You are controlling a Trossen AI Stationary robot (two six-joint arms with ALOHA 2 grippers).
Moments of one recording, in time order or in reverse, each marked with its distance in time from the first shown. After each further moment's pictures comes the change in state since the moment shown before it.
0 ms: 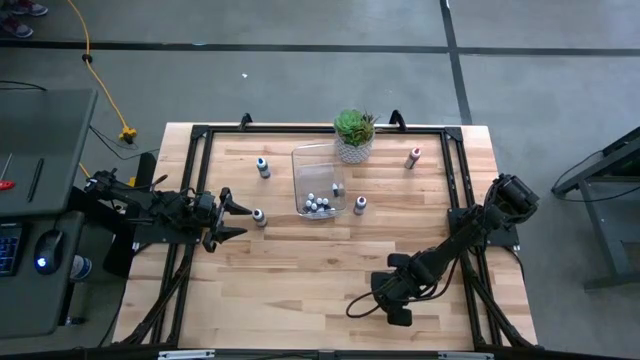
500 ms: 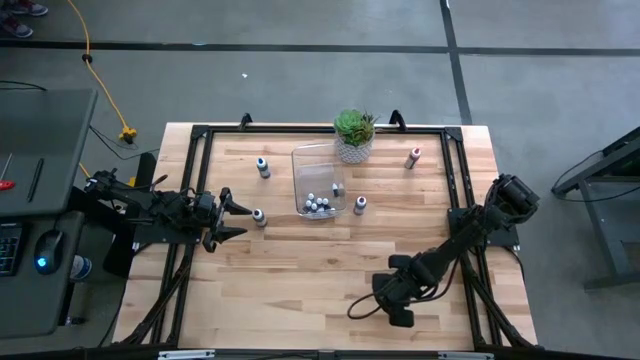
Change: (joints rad) left arm 0.000 0.000 0.000 0.000 0.000 0.000; right arm 0.005 0.000 -0.004 0.000 -0.019 0.001
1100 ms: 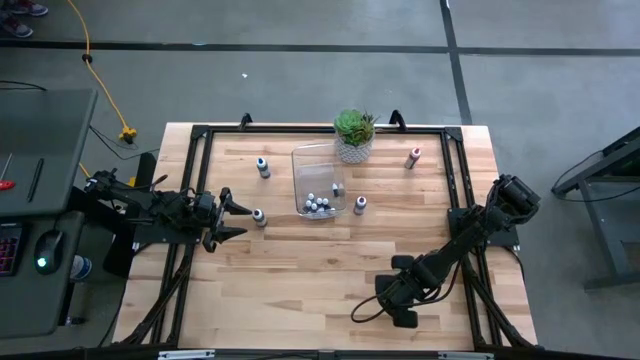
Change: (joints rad) left arm 0.000 0.000 0.000 0.000 0.000 0.000; right arm 0.029 -0.002 -0.001 -0.034 0.001 0.000
